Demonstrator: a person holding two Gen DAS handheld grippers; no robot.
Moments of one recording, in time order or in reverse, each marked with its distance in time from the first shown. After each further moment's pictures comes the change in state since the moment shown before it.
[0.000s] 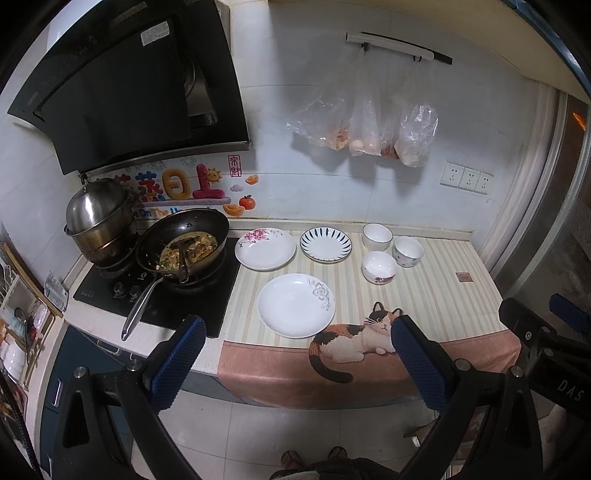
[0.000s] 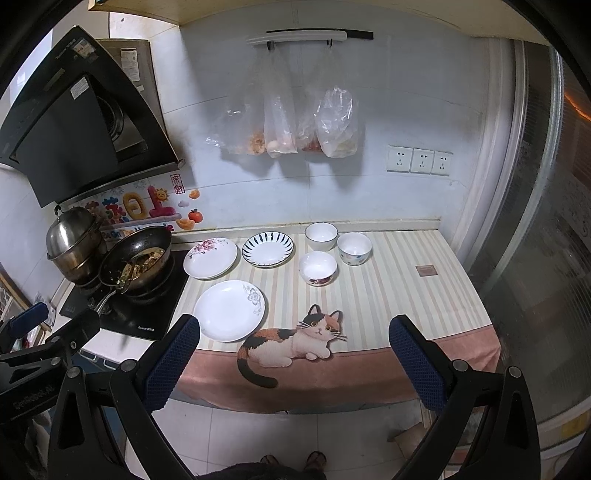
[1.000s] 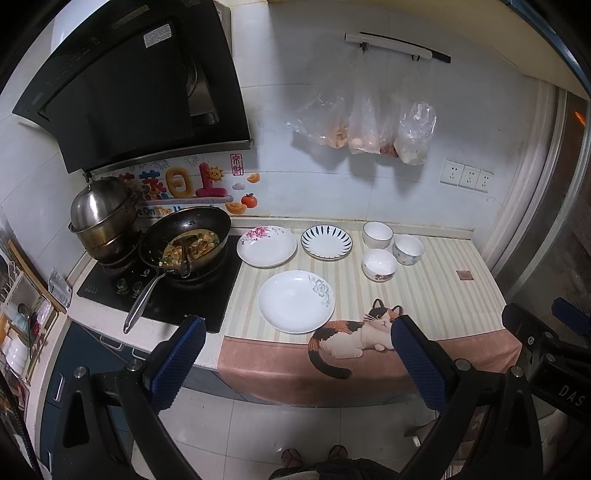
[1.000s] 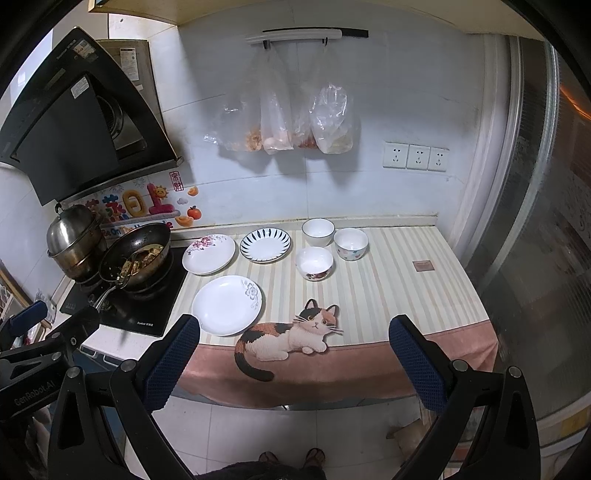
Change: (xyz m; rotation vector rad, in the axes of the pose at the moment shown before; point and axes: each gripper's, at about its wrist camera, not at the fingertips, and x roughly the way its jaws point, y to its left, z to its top) left arm -0.004 -0.005 -0.009 0.006 -0.002 0.005; right arm -0.014 -0.012 -0.020 0.011 0.006 0.000
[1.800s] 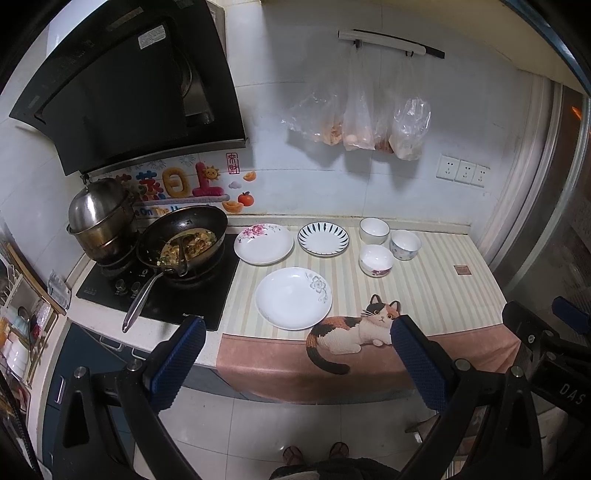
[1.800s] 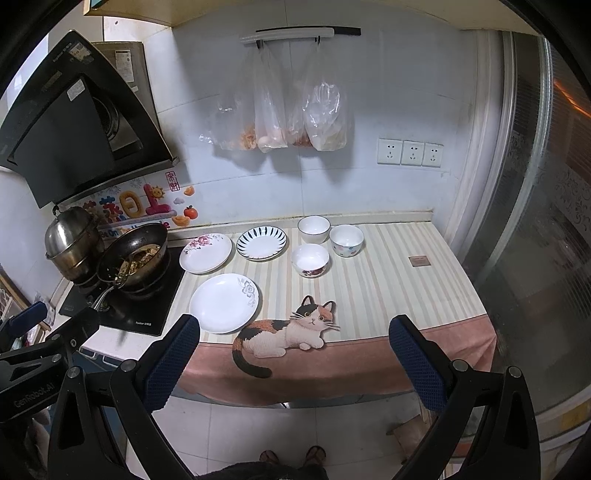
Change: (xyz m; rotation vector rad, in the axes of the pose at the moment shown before) left arm 0.005 -0.007 -0.002 0.010 0.007 0.000; right arm -0.001 -0.008 0.001 0.008 0.006 -0.004
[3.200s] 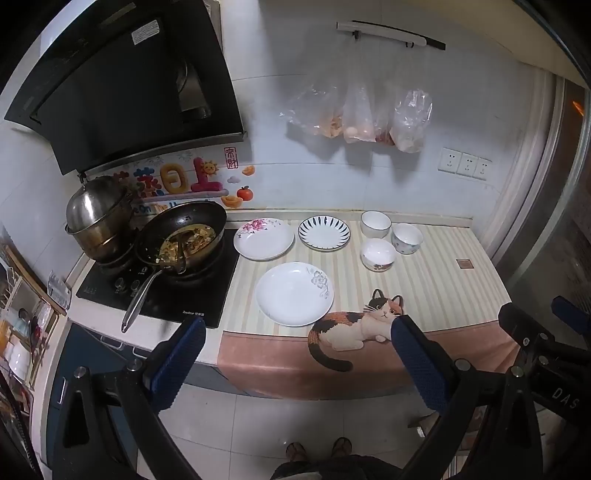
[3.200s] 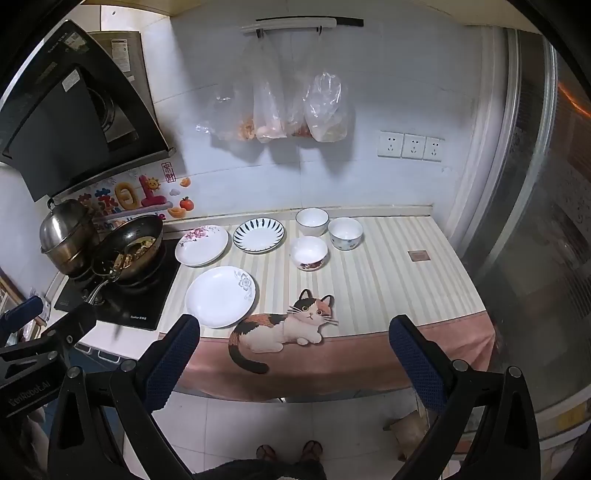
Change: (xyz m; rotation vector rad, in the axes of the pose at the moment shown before) left arm 0.006 0.001 -0.005 0.005 0.021 0.007; right arm 0.019 0.002 -0.008 -0.011 0.022 -0.013
